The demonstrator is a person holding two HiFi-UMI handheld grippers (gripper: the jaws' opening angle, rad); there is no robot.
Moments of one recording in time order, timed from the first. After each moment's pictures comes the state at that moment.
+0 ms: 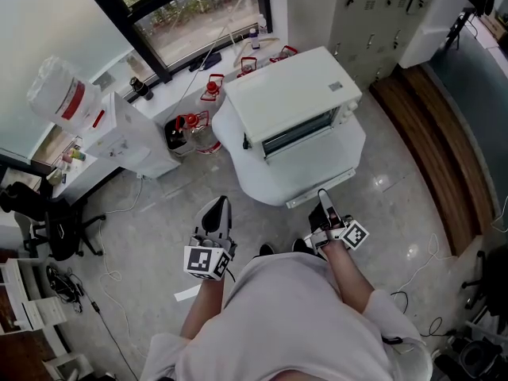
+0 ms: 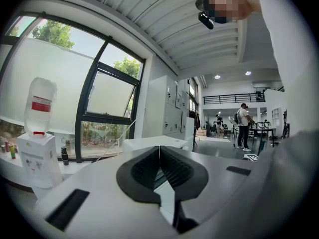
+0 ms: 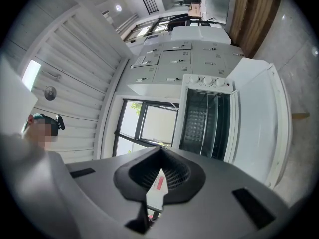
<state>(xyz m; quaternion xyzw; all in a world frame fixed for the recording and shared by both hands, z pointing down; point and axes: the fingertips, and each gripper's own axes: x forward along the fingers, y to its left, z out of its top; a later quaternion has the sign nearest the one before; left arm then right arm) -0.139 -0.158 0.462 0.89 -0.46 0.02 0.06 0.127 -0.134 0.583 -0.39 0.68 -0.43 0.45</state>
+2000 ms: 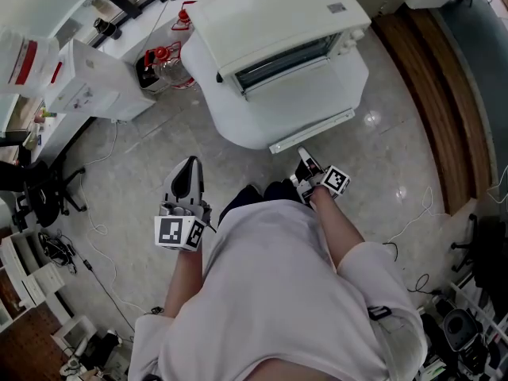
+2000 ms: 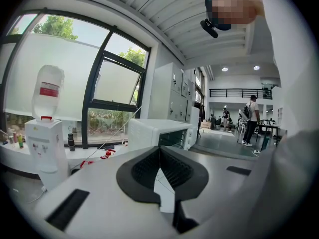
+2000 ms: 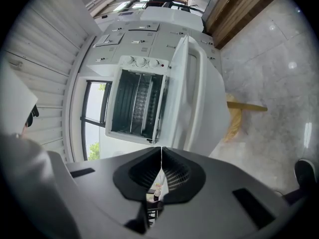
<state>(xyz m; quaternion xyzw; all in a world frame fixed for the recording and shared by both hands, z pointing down) -0.144 -0.153 0.545 0.87 -0.48 0.06 0.10 0.125 -0.123 0.828 -0.43 0.63 -0.57 0.30</state>
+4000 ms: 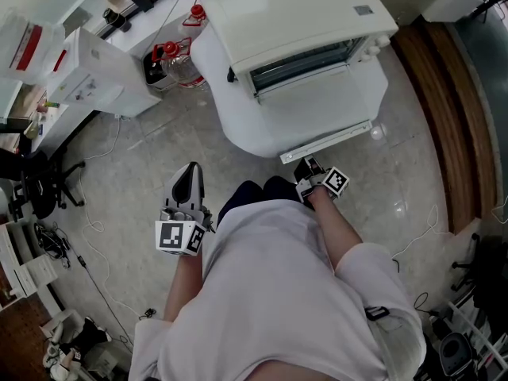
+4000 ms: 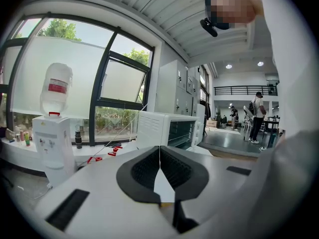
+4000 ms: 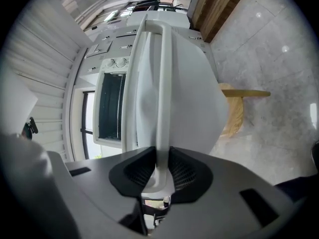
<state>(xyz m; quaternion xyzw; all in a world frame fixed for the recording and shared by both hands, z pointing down) -0.174 -0.157 0.602 0.85 -0.51 0.07 0.09 0.106 -0.165 0.886 -0.41 0.60 -0.59 0.35</state>
